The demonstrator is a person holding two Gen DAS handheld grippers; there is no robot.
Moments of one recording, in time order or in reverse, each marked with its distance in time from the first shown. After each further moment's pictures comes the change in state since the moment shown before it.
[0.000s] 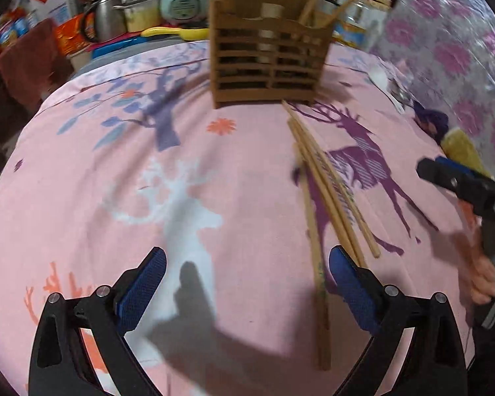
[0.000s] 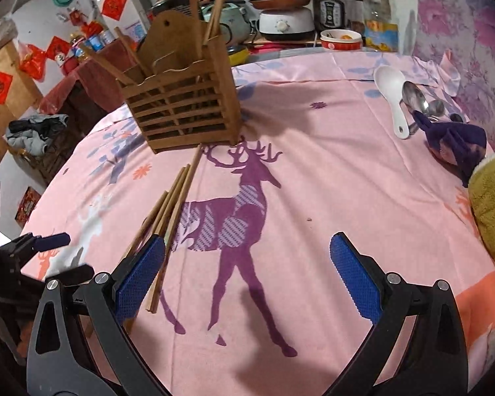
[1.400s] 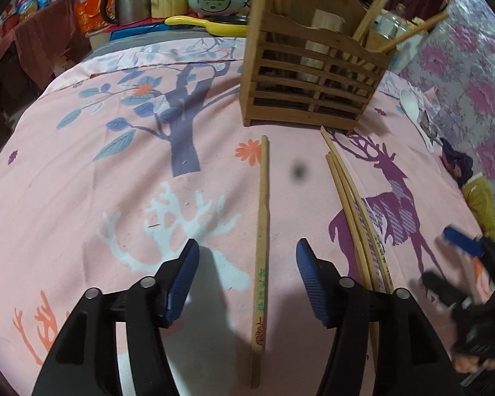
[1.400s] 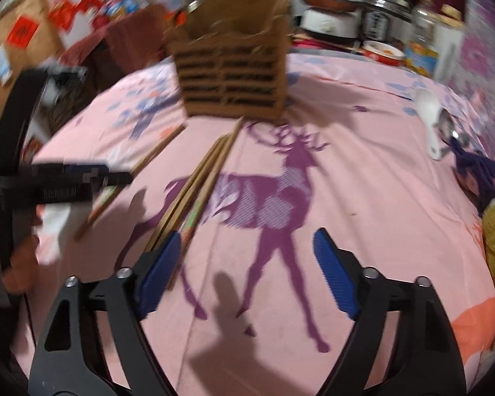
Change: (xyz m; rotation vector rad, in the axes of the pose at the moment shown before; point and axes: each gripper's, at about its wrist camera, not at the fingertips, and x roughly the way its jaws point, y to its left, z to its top) left arm 0.028 0.036 0.038 -0.155 0.002 0.015; right arm 0.015 0.045 -0.019 -0.242 0.061 0.017
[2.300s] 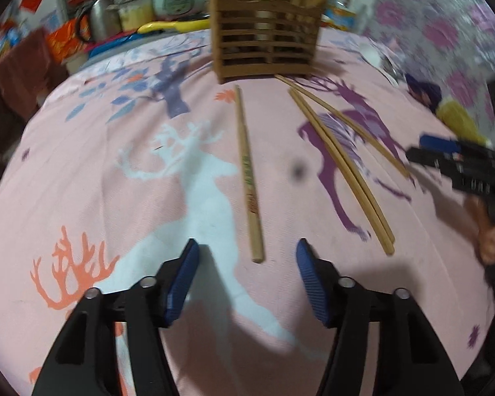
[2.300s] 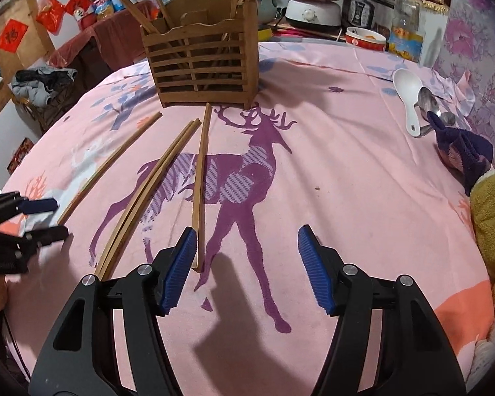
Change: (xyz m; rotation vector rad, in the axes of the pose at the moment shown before) left arm -0.037 -0.015 -0.078 0.239 0.017 0.016; right arm -0.007 -0.034 -0.015 0.068 0.018 -0.034
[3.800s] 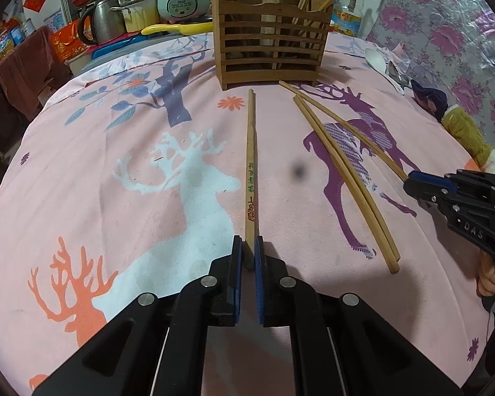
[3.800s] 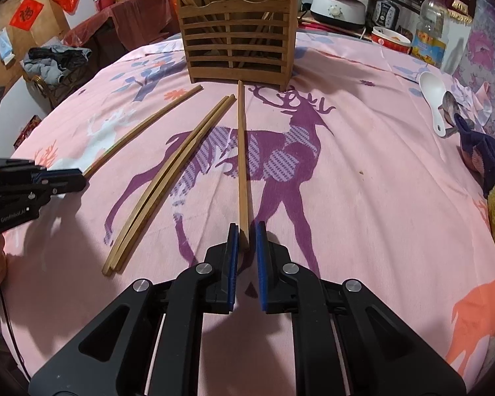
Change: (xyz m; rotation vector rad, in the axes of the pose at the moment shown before) left arm 0.005 0.004 0.011 -0.045 -0.007 0.000; right arm 0.007 0.033 -0.017 -0.085 0.034 0.023
